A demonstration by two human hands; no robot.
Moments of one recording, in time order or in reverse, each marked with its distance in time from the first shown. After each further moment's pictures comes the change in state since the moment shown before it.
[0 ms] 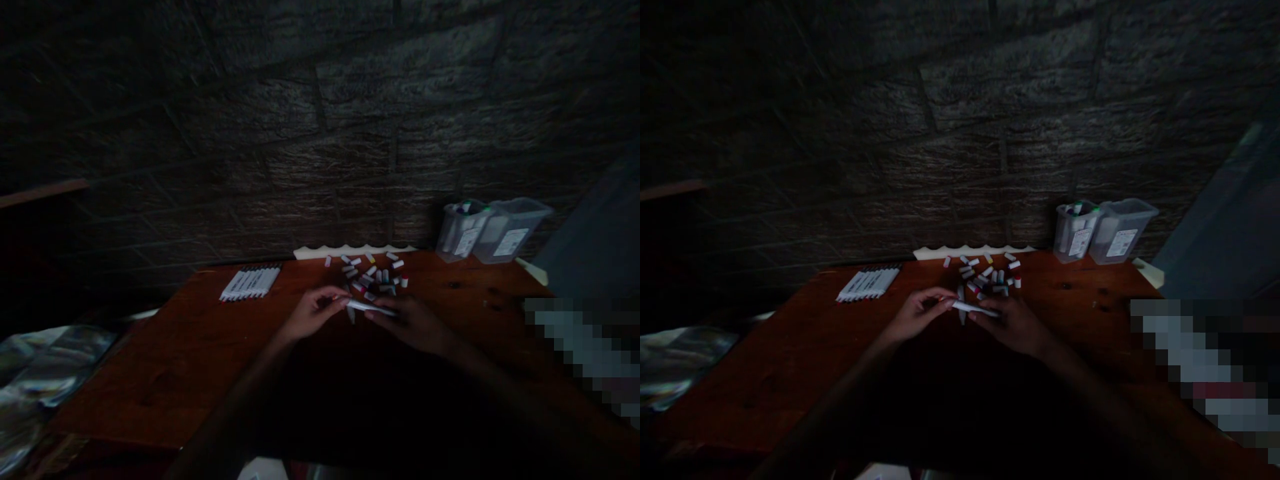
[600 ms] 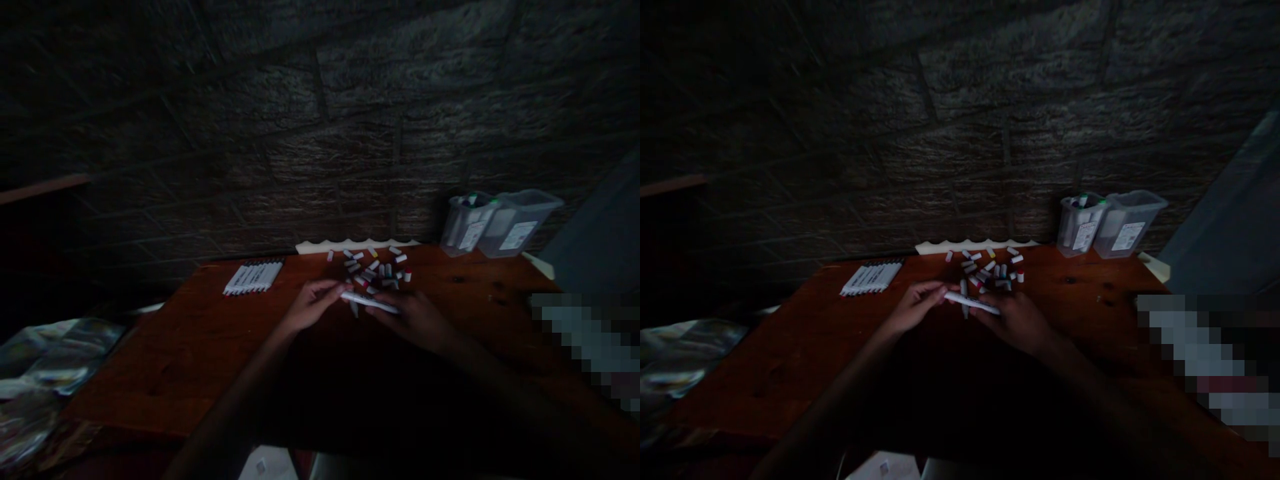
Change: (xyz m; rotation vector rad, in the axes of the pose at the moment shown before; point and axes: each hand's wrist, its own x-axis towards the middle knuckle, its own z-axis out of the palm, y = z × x) left_hand 0.001 0.002 -0.002 -0.117 0.042 -0.091; right_hand -0.004 -0.001 0.001 -0.206 0.031 -0.089
